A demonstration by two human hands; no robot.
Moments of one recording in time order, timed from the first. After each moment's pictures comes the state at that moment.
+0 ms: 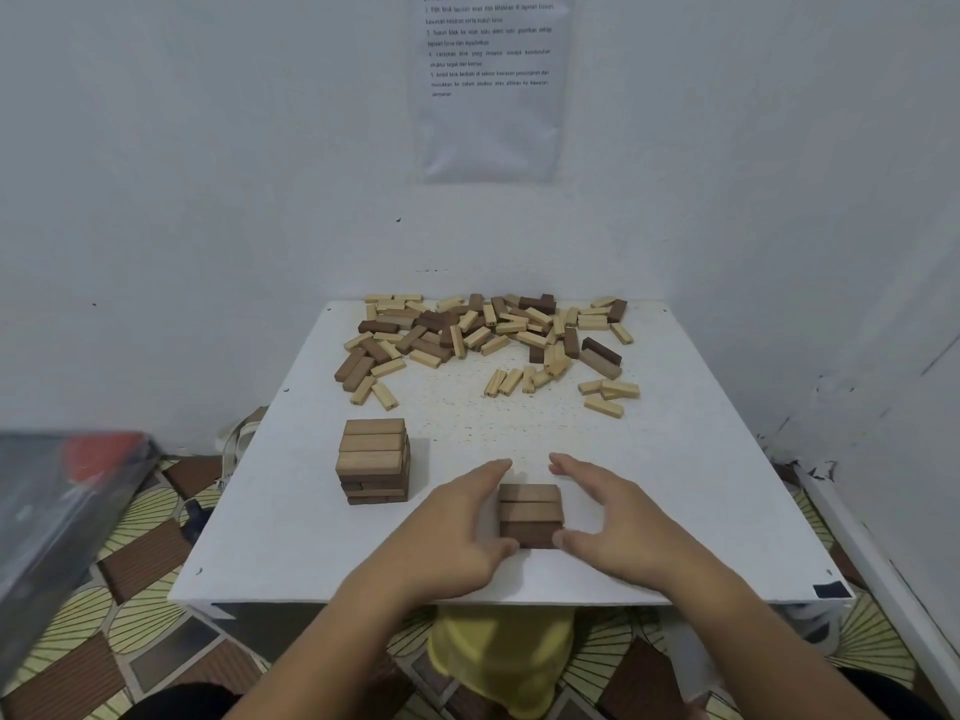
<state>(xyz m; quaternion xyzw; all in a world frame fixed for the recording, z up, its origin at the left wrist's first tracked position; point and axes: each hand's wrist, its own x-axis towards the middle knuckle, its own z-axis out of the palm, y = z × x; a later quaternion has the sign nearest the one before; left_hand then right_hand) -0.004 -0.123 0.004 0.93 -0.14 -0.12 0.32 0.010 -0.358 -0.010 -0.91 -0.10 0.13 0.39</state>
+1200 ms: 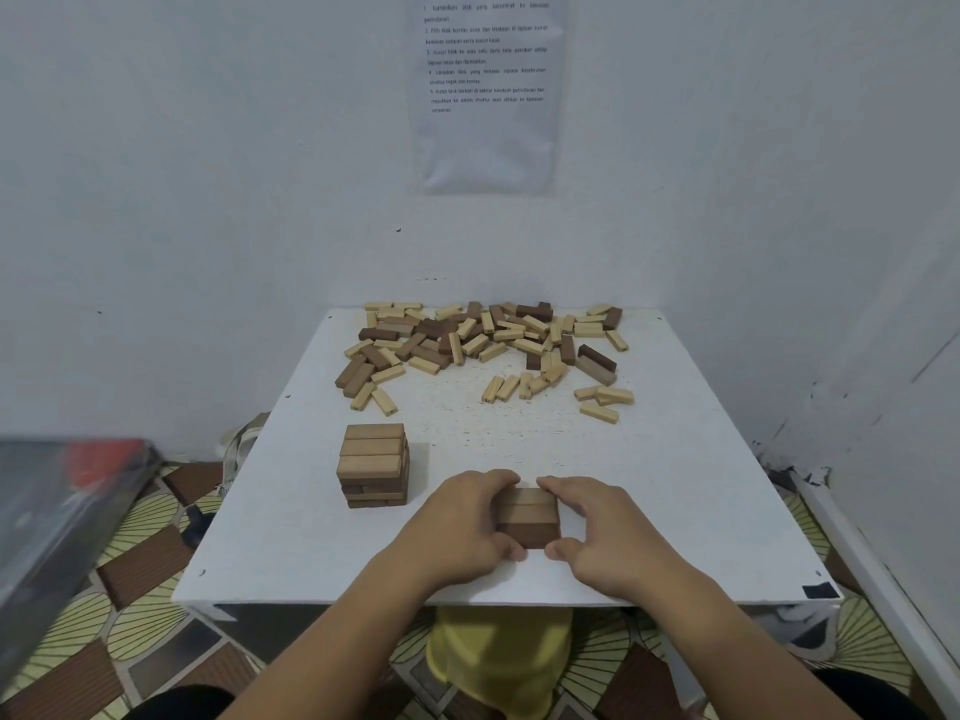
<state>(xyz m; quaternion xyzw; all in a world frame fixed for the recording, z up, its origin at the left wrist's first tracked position) 0.020 -0.134 -0.019 0.94 -0.16 -0.07 0.28 0.010 -0.352 -0.027 -0.94 -0.09 0.09 0.32</state>
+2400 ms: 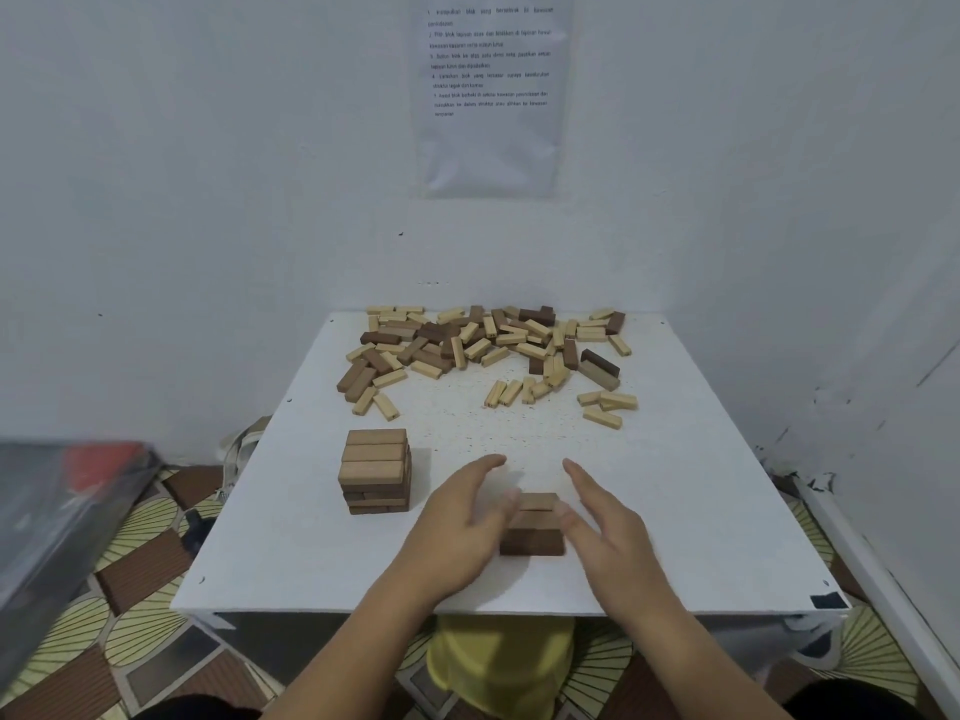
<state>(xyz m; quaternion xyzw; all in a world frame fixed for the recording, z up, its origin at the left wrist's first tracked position) 0.003 -0.134 -0.013 0.89 -0.08 -0.03 0.45 -0.009 -0.335 -0.032 -0.84 -0.02 0.00 0.55</state>
